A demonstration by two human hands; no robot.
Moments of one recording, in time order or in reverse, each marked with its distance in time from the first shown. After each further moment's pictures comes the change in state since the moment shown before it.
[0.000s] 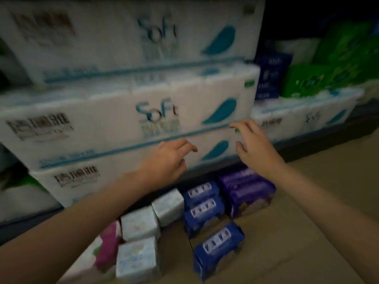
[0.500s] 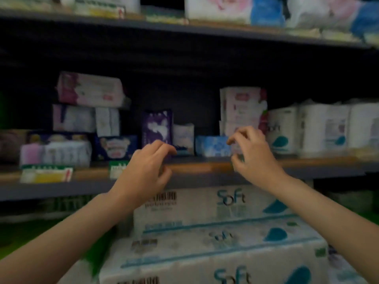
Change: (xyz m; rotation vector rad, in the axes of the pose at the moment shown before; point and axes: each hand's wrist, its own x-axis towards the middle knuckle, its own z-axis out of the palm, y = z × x) left_hand 0.009 -0.072 -0.329 0.419 0.567 -0.202; right_hand 0.237 -0.222 -0.142 -0.081 0.394 -0.357
